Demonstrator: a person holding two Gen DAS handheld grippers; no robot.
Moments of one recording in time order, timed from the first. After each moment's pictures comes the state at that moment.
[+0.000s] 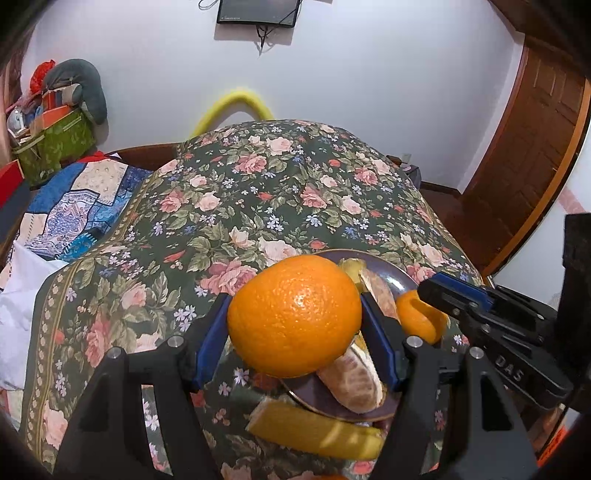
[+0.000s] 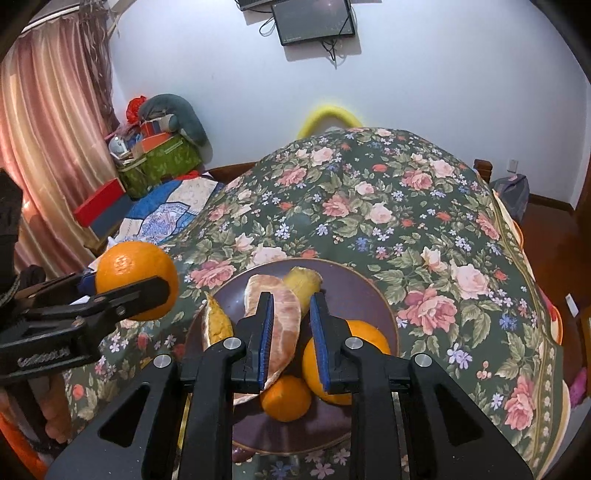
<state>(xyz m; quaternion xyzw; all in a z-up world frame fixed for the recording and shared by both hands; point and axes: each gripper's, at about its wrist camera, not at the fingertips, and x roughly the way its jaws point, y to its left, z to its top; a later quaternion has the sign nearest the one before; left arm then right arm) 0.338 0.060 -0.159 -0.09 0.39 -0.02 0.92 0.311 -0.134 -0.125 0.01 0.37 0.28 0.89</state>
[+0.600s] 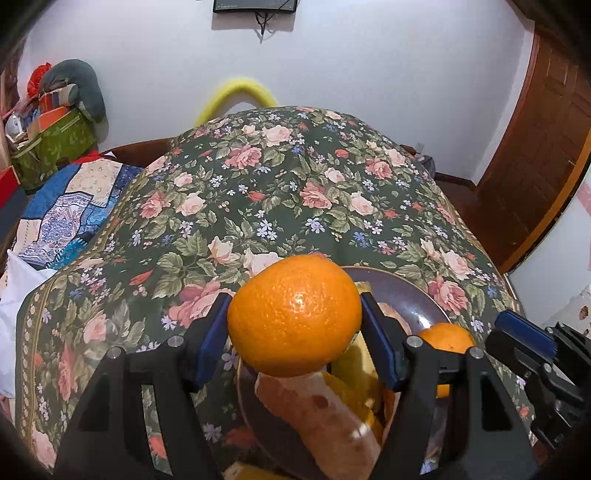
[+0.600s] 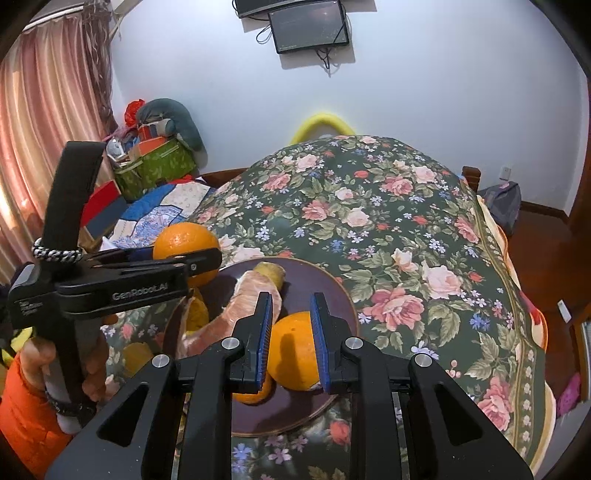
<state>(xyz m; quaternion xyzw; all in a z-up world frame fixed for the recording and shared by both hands) 0.400 0.038 -0.188 -0.07 0.41 0.00 0.91 0.310 -0.164 -0.127 0.00 0.35 0.27 0.89</state>
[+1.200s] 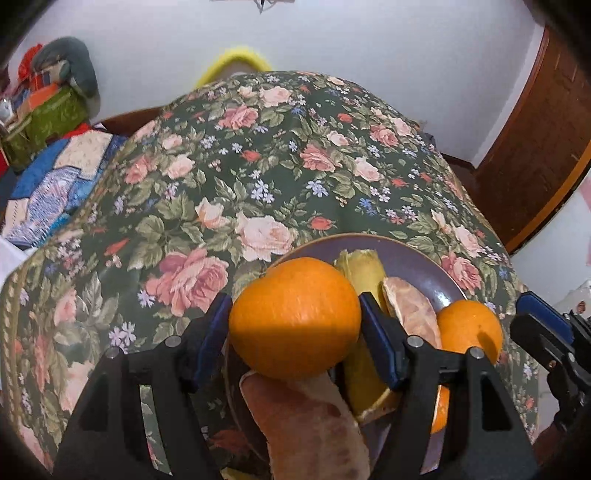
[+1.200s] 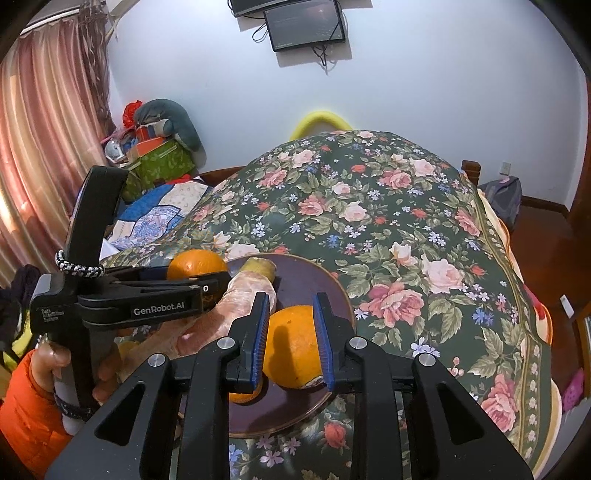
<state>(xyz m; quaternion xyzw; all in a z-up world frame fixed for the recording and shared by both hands) 0.410 0.042 -0.221 -0.09 0.46 -0.01 0.88 0.313 -0.168 -0.136 0.01 0.36 0.28 0.89</state>
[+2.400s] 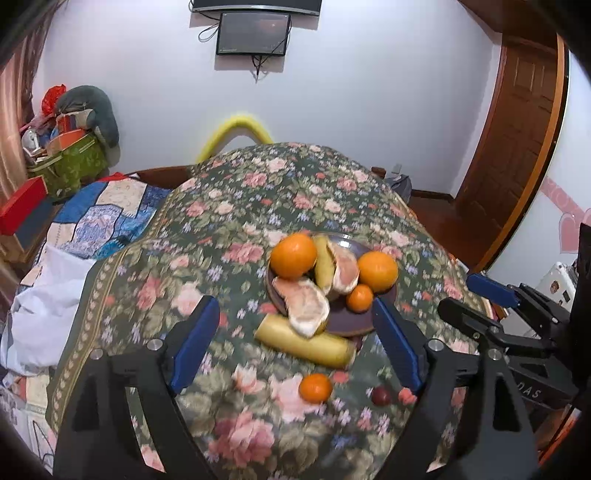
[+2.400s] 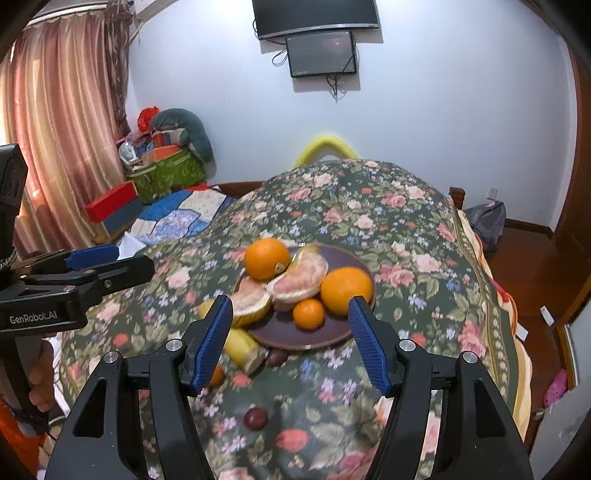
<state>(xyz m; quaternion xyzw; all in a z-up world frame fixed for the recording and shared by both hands) 0.207 0.047 -0.112 -0.06 0.35 -0.01 0.93 0.195 -0.164 -0.086 -0.02 0.32 0.26 0.91</state>
